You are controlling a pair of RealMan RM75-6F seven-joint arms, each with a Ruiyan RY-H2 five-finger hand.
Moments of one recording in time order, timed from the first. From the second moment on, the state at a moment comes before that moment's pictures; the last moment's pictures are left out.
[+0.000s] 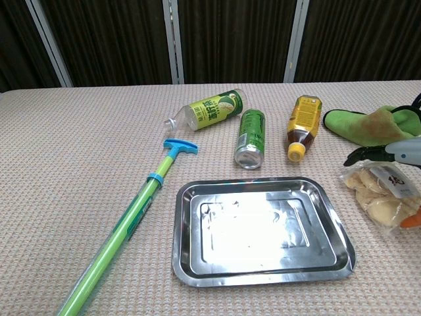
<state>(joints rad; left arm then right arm) -0.04 -1.11 -0.03 -1.62 1.49 1.52 0.07 0.58 -1.27 0.05 -1.43 -1.43 0.73 0.03</state>
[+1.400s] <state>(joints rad) -0.03 -1.12 -0.03 -1.59 1.47 1.51 0.03 0.73 -1.44 0.09 -1.64 -1.60 0.88 0.02</state>
